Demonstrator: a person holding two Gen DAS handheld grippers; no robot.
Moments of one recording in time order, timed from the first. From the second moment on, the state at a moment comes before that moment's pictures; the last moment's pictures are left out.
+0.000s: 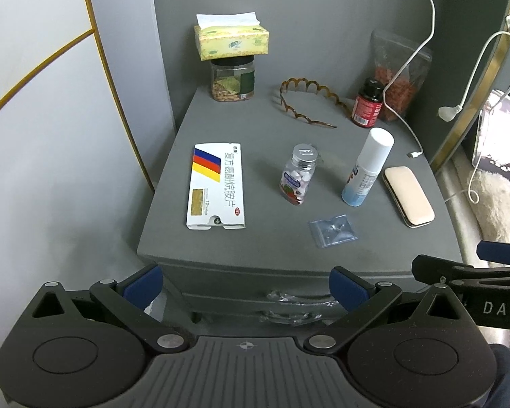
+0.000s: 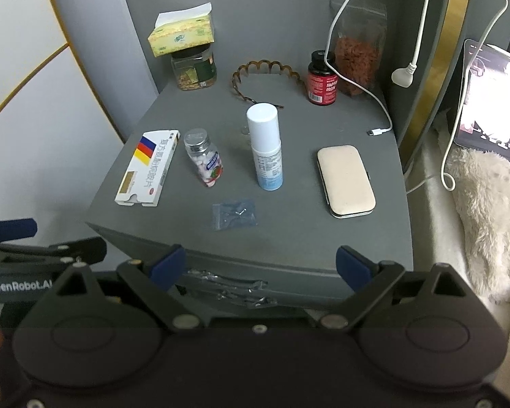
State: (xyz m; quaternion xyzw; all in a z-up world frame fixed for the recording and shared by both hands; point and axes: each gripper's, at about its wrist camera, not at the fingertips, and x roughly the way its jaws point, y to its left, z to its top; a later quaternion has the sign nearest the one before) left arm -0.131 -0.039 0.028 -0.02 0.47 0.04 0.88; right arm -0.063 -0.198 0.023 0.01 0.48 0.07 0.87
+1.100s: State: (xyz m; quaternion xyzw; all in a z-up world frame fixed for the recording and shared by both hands) left arm -0.039 -0.049 -0.007 -0.01 0.47 0.04 0.88; right arm -0.061 -0.199 0.023 0.01 0.49 0.08 0.87
